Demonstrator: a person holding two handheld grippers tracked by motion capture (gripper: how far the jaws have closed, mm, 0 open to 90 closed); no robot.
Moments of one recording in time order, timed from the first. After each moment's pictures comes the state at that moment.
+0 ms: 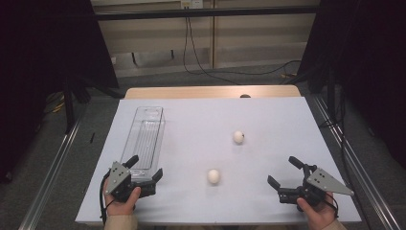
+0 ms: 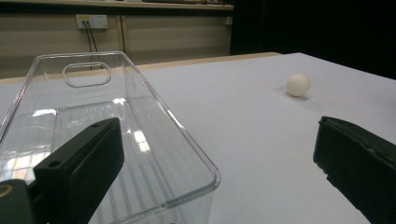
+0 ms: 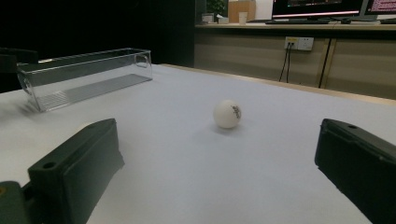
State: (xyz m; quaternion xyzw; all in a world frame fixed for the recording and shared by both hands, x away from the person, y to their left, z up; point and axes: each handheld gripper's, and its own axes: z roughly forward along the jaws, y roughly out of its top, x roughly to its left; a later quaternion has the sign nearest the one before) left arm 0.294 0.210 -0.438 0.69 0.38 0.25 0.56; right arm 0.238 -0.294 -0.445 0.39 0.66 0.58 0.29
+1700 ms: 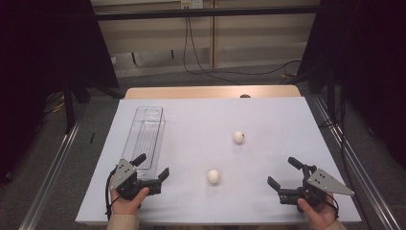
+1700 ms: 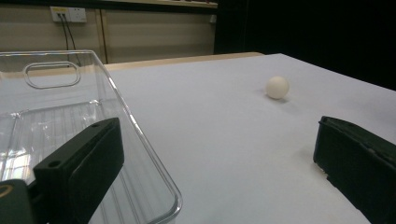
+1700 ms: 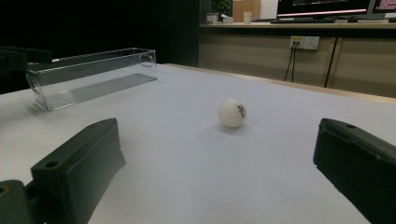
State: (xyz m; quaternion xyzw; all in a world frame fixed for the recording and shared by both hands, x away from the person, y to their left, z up) left arm 0.300 0.195 -0.434 0.70 0.37 0.22 0.57; right arm 0.237 -0.294 -0.446 0.38 0.66 0.58 0.28
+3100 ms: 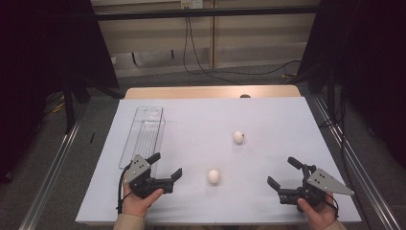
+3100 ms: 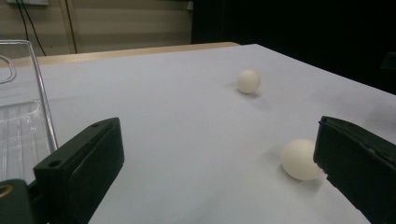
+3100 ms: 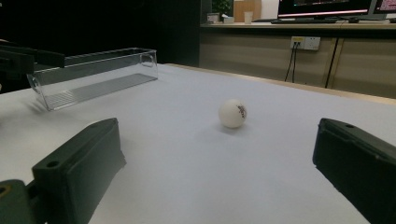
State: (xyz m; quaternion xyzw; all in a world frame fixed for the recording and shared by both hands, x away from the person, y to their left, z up) left arm 0.306 0.164 -0.431 0.72 0.36 0.17 0.57; right arm 0.238 -0.294 -0.446 0.38 0.66 0.58 0.28
